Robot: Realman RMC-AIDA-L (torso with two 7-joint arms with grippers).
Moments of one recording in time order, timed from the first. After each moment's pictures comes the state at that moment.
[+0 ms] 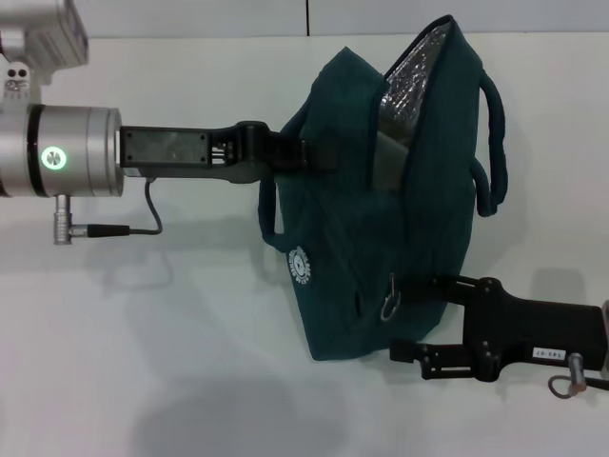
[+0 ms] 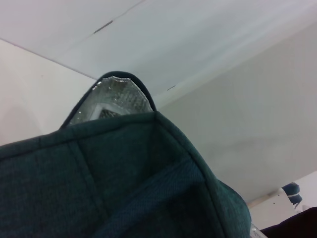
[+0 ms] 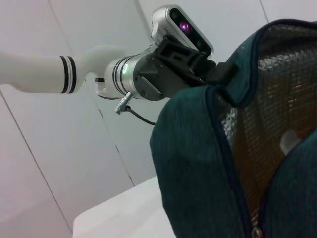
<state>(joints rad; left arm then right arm) -0.68 -2.07 0.72 0.63 1.92 1.75 -2.26 0.50 2.03 -1.19 -0.25 -1.49 -1.56 1.06</state>
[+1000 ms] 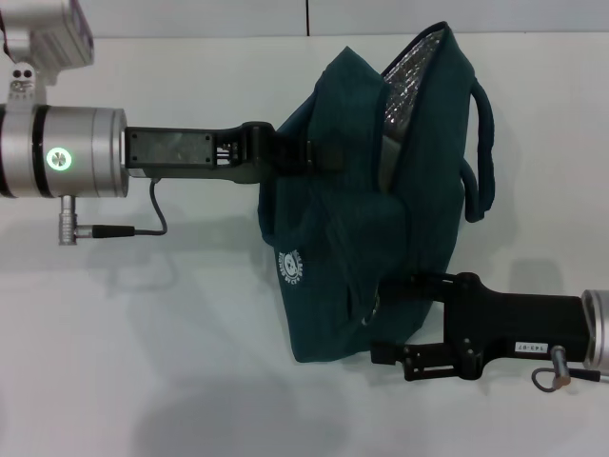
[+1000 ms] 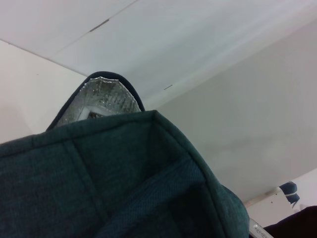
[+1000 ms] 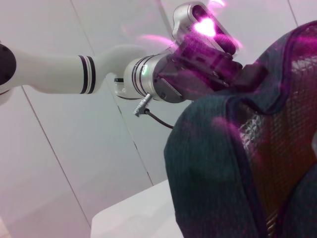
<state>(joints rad) -0.68 -2.07 0.72 0.63 1.92 1.75 -2.25 0.55 2.03 -1.30 -0.23 -1.41 -1.56 1.08</state>
